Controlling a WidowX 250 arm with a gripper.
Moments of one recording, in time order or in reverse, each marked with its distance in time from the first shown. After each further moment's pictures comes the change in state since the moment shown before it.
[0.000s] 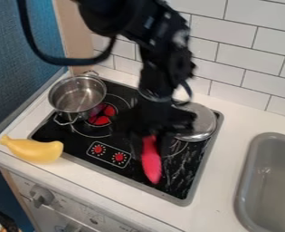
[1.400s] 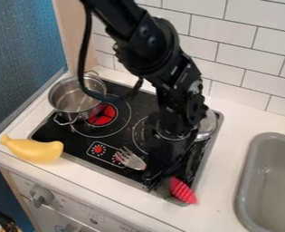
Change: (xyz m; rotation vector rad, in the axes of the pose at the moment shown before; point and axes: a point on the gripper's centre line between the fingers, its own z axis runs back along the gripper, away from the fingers) arm -0.013 -0.020 -0.057 0.002 0.116 0.689
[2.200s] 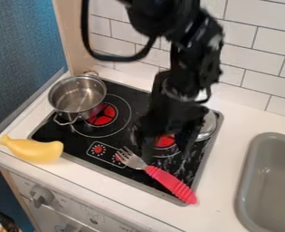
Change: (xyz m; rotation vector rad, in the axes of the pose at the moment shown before) arm 0.021 -0.010 0.055 0.084 -0.137 -0.468
